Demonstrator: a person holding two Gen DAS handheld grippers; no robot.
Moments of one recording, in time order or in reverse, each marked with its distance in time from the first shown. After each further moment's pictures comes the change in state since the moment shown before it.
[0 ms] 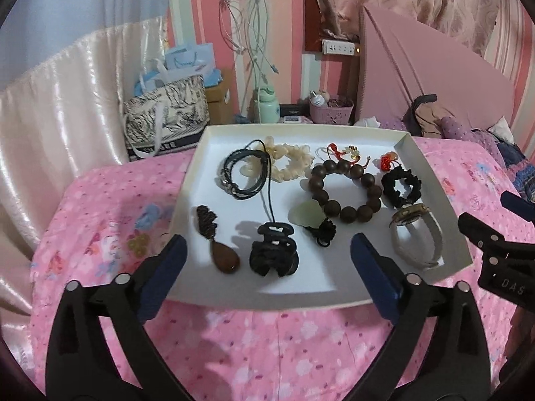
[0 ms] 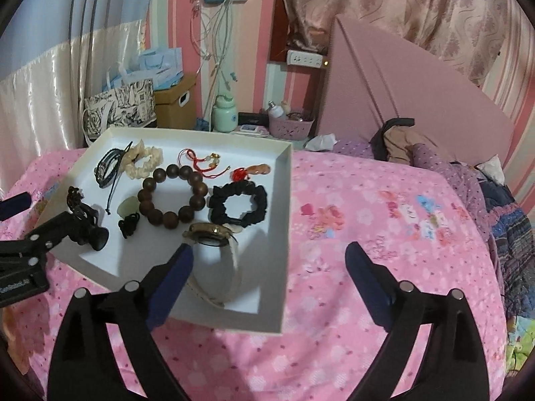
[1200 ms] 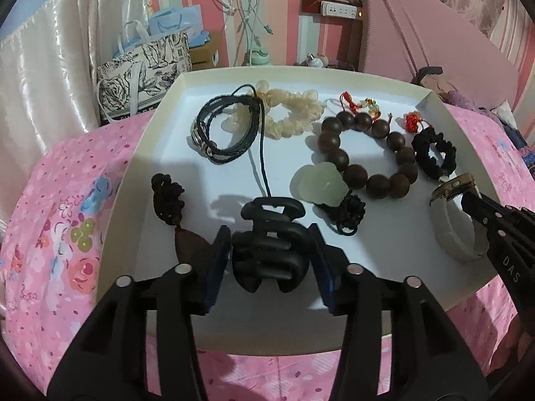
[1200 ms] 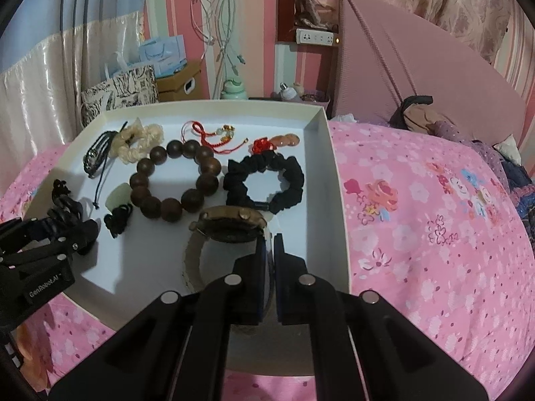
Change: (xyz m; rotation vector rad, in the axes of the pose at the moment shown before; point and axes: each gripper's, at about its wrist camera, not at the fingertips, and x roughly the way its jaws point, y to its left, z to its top) left arm 0.080 -0.001 -0.017 0.007 0.136 -0.038; right arm 0.076 0.025 -0.019 0.036 0.065 0.050
